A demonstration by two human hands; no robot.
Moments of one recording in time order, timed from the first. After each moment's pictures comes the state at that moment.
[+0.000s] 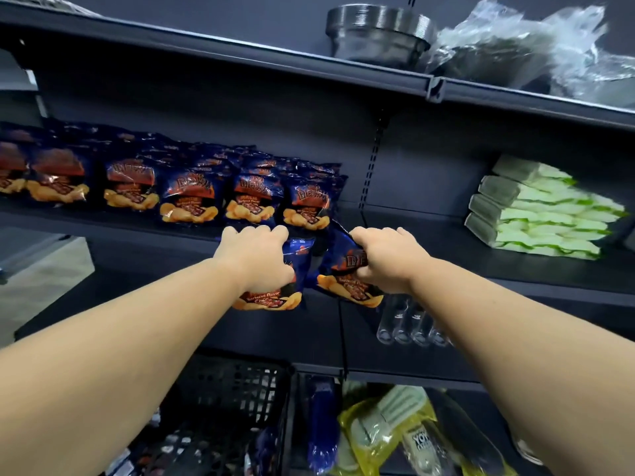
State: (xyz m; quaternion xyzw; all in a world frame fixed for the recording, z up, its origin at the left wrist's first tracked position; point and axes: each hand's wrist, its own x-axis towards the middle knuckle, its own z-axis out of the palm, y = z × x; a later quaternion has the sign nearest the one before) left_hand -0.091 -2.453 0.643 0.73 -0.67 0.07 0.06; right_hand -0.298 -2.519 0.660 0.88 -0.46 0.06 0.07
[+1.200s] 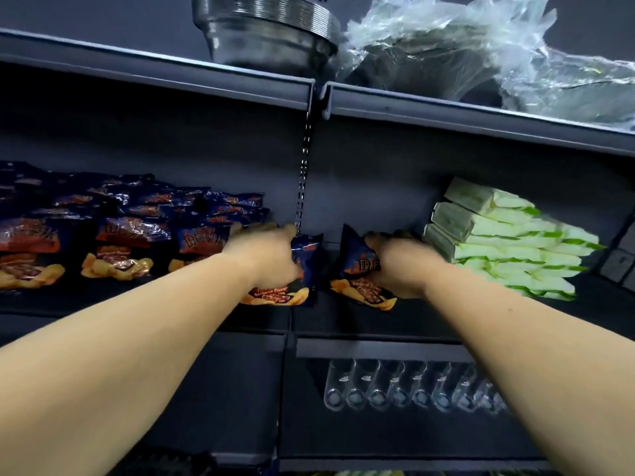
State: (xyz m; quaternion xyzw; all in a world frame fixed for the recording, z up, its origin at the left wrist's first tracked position) left_hand -0.230 -2.656 0.691 0.71 -0.69 0.06 0.08; right_hand -0.444 -2.704 0.697 0.84 -0.53 0.04 0.11
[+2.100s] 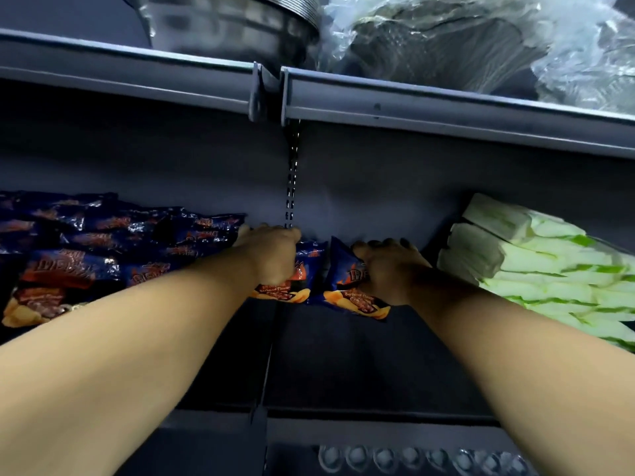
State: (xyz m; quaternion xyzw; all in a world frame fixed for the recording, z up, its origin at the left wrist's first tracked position) left_hand -0.236 -2.800 0.686 0.71 -0.70 0.07 0.07; right_hand -0.444 -2.832 0.693 0.87 -0.48 0.00 0.13
